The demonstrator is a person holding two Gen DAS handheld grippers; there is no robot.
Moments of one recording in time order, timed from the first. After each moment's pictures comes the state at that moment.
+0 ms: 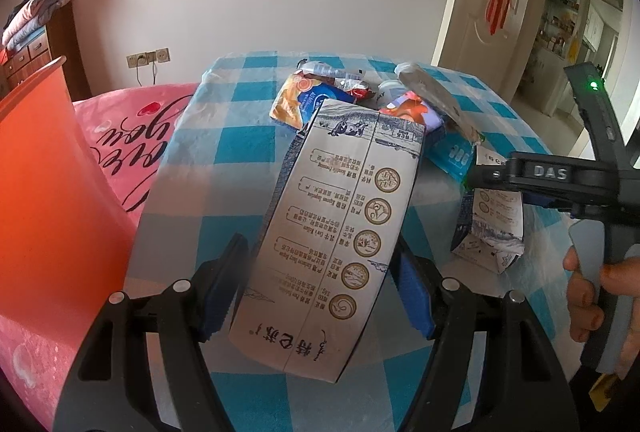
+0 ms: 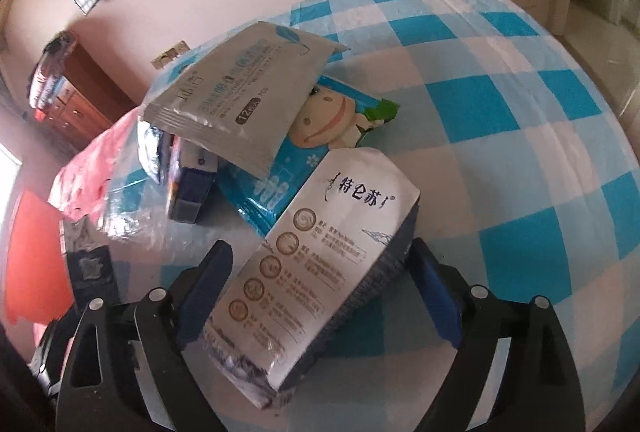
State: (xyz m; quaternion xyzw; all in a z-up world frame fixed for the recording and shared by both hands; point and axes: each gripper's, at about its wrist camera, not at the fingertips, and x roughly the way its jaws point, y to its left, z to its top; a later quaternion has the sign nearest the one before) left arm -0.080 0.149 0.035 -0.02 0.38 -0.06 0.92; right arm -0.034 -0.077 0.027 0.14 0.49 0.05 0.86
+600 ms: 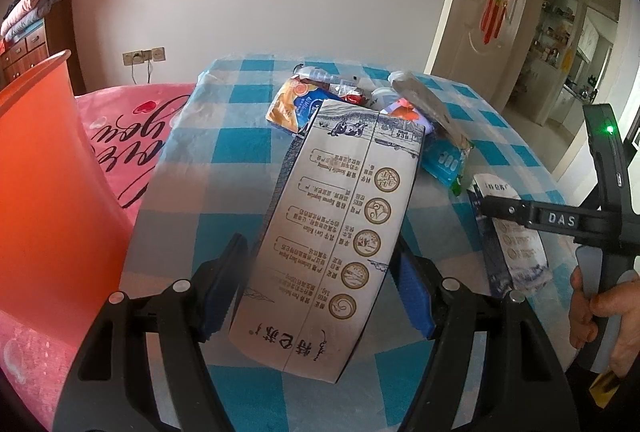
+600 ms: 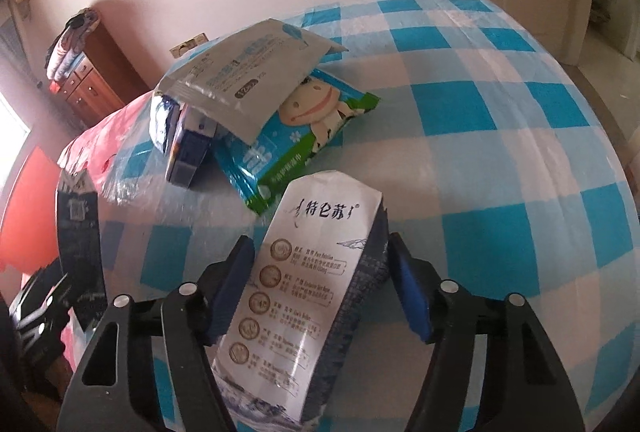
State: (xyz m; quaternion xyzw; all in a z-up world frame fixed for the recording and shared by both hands) left arm -0.086 0.153 0.037 -0.04 0.37 -0.08 0.92; right arm -0.064 -0.098 0.026 0.10 0.47 0.09 0.87
